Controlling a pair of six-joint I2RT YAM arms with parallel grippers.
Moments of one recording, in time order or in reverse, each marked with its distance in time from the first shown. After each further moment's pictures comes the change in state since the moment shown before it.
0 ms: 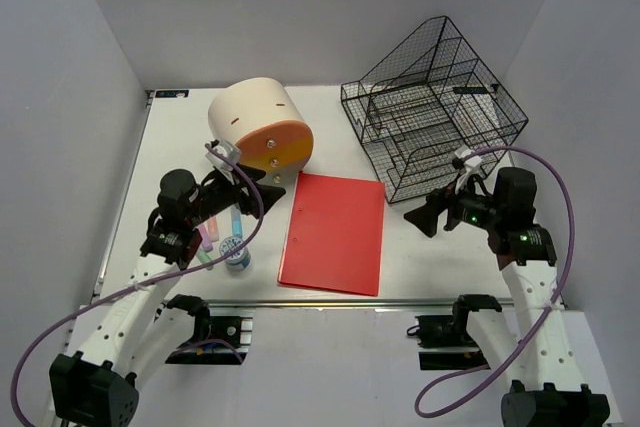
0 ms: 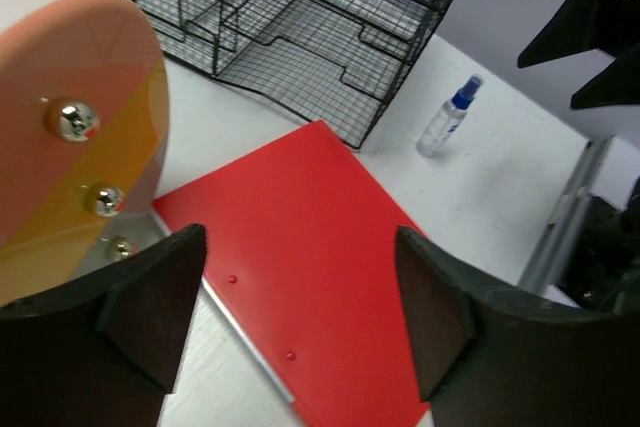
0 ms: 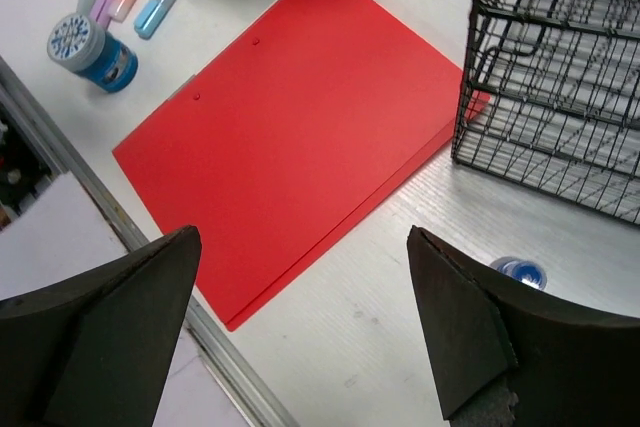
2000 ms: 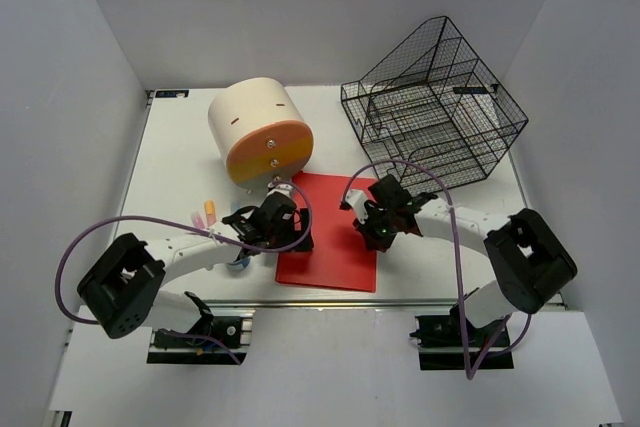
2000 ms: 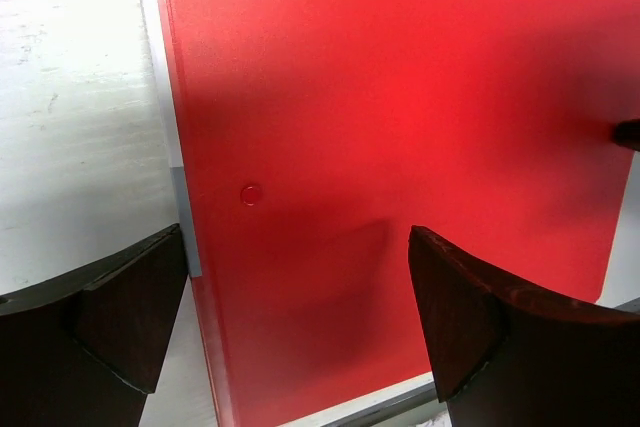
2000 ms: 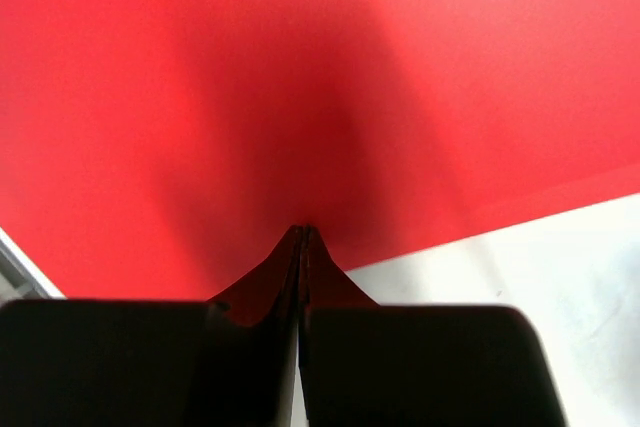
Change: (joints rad) left arm -0.510 0.564 0.011 -0.304 -0.718 -0.514; right arm 0.666 0.772 -0.008 0.199 0.503 -0.230
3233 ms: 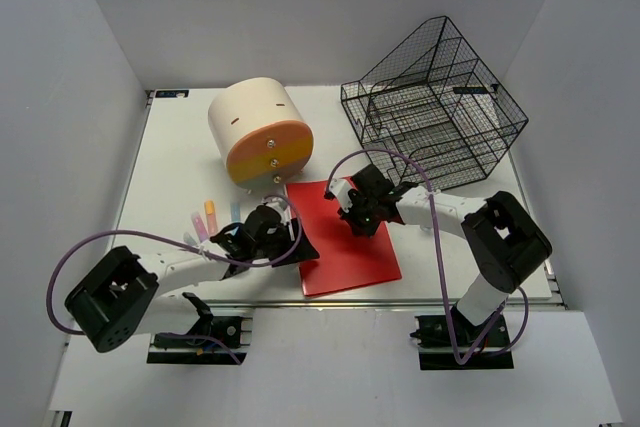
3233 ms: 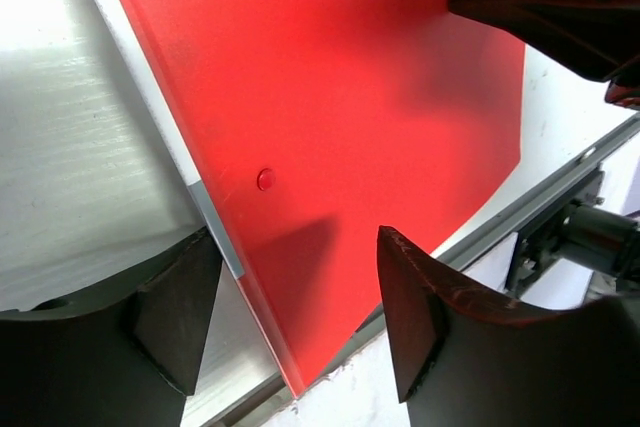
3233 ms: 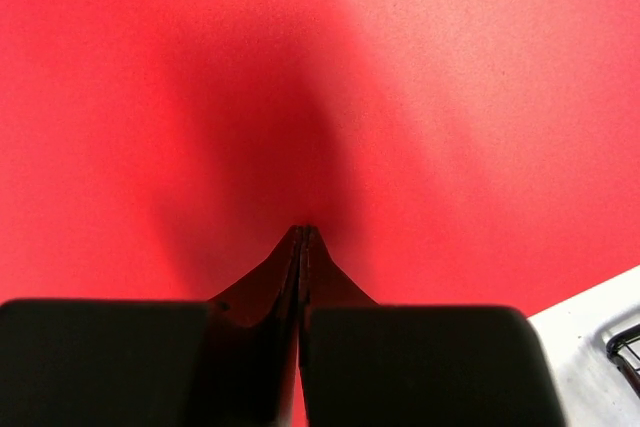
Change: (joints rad) left arm 0.021 -0.090 -0.218 0.313 0.286 -0.207; right arm 0.047 0.171 0.151 0.041 0.069 -0.003
